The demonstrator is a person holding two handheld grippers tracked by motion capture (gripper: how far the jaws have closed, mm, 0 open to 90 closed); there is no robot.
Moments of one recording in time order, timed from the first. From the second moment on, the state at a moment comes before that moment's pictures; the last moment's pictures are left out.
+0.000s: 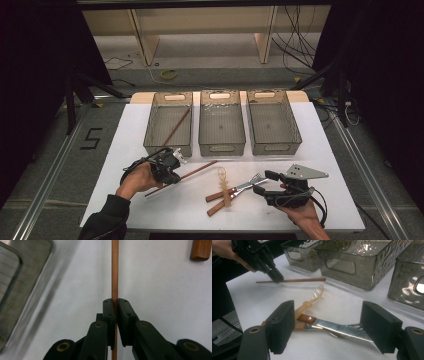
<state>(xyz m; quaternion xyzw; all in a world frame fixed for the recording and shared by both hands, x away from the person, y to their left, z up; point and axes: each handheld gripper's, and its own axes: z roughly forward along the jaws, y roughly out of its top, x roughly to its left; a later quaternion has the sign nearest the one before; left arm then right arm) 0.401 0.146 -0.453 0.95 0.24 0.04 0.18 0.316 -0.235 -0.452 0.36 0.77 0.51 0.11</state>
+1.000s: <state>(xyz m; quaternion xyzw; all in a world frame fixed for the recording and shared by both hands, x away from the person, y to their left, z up) 0.418 0.170 -0.400 0.90 0.31 0.09 0.30 0.317 -0.236 -0.452 0.36 0.77 0.51 0.10</state>
